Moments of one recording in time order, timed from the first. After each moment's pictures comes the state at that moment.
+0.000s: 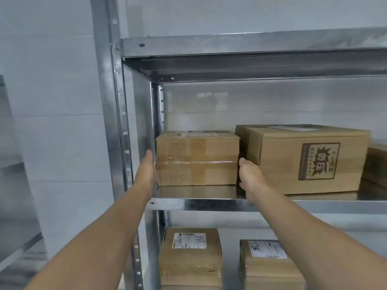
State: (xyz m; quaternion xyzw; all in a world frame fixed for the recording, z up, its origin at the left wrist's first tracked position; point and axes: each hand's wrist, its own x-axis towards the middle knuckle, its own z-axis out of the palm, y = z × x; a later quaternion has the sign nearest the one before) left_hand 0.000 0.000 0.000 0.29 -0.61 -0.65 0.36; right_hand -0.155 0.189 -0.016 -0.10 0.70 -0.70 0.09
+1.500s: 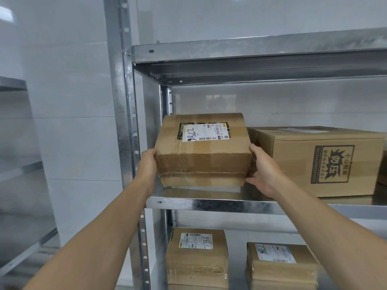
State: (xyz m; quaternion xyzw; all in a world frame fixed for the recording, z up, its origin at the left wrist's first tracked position) left_hand 0.013 -0.011 0.011 0.24 -0.57 -0.68 0.40; right_hand -0.128 0.220 0.022 -0.18 0.59 -0.77 0.18
